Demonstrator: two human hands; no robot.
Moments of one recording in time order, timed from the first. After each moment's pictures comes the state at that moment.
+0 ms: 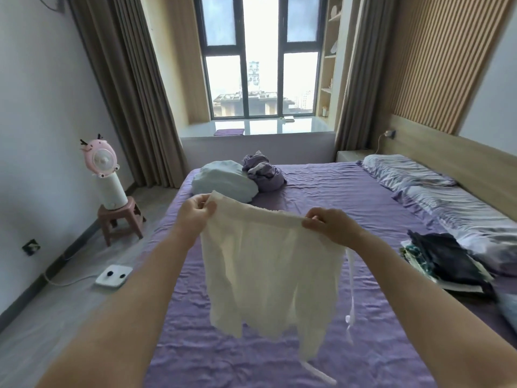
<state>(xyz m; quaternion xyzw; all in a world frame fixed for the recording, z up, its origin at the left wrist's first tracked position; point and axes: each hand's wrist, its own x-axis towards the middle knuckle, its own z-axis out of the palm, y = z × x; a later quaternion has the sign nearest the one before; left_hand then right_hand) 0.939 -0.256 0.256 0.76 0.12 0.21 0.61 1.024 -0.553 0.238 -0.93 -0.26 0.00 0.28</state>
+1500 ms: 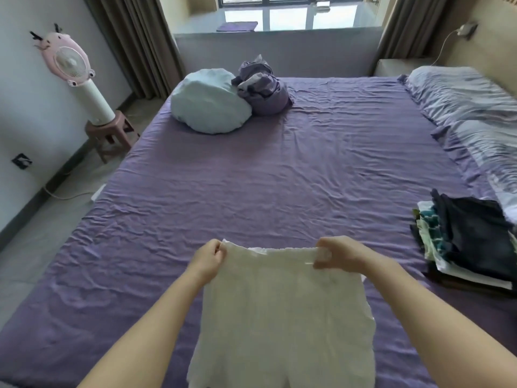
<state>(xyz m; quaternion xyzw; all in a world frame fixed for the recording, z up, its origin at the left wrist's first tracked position) 1.058 -0.416 -0.003 0.88 0.29 -0.08 0.36 1.199 -0.711 0.020 -0.89 -0.26 0.33 0.17</state>
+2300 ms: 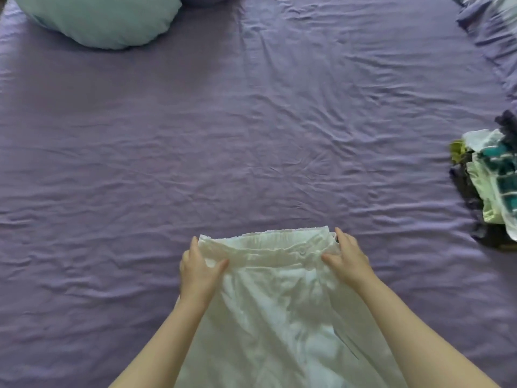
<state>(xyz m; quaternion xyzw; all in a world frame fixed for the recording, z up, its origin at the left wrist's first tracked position) 1.169 -0.381 -0.233 0.84 0.37 -0.13 0.38 1.248 -0.667 -0.224 -0.90 0.09 0.32 0.28</state>
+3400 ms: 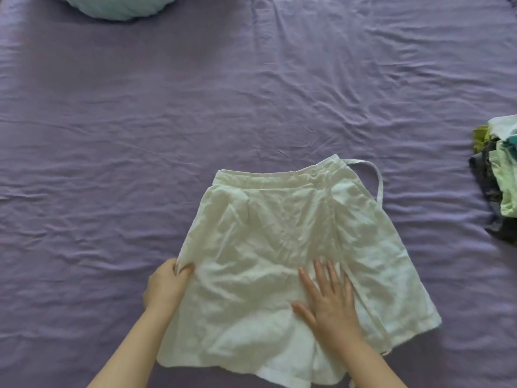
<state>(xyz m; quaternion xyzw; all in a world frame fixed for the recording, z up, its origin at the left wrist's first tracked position) 1.112 -0.337 -0.226 0.83 0.44 -0.22 0.28 1.130 -0.652 -0.229 -0.95 -0.16 0.25 0.05</state>
